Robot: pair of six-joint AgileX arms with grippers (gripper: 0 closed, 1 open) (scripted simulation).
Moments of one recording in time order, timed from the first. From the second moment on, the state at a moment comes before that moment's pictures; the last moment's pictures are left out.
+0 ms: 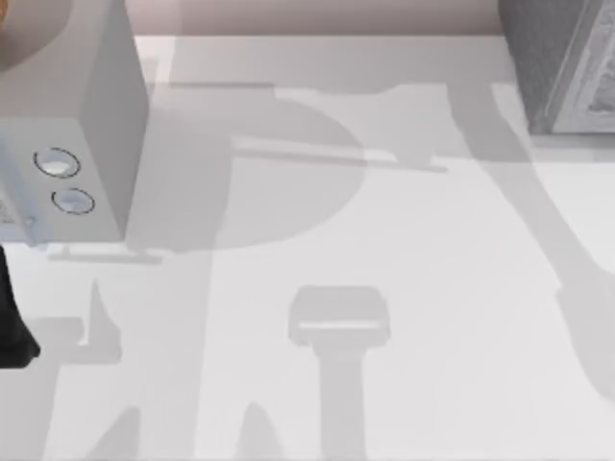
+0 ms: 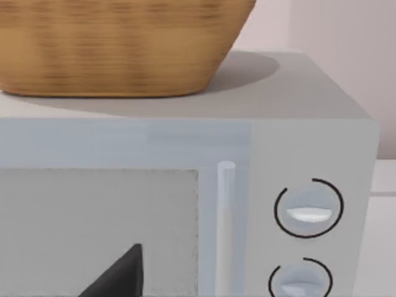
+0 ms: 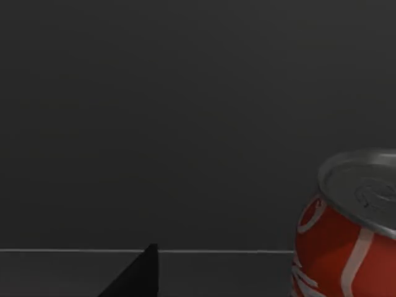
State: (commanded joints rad) left arm 0.00 0.00 0.00 0.00 0.00 0.00; right arm 0.32 1.78 2.05 -0.27 0.34 0.01
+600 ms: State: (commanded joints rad) left arm 0.00 0.00 0.00 0.00 0.00 0.00; right arm 0.32 1.78 2.05 -0.27 0.34 0.01
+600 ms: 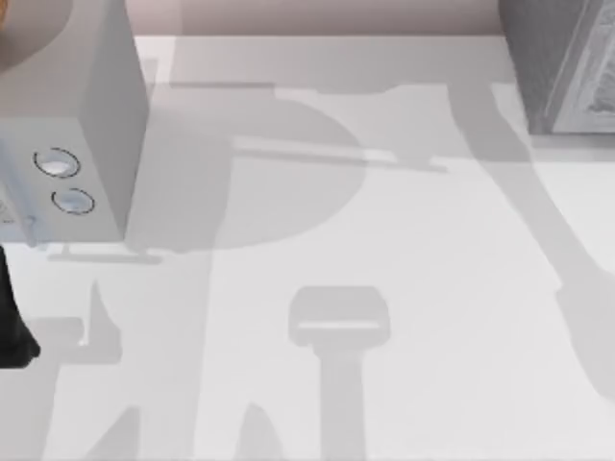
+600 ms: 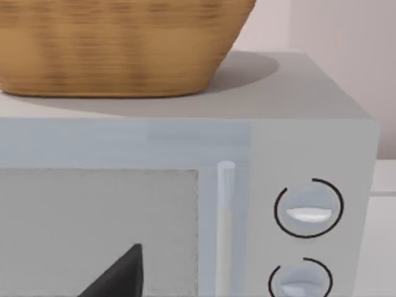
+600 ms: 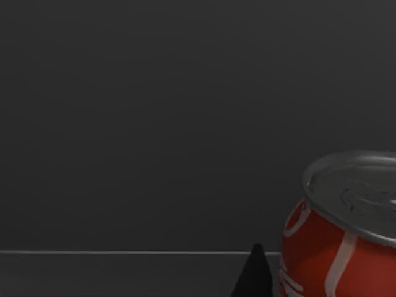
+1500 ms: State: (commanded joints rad) left arm 0.00 0.00 0.00 0.00 0.00 0.00; right arm 0.42 1.63 2.01 -0.37 0.44 0.01
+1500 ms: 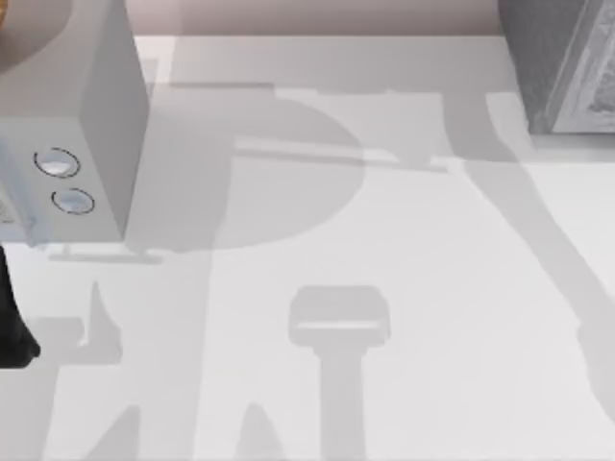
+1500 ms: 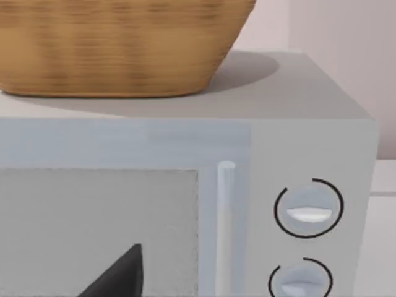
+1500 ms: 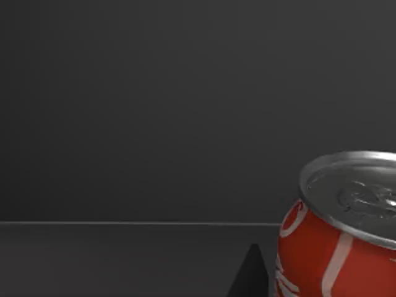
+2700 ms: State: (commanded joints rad) left arm 0.00 0.00 0.00 0.00 0.00 0.00; right arm 0.51 1.14 1.64 -0.49 0.53 0.01
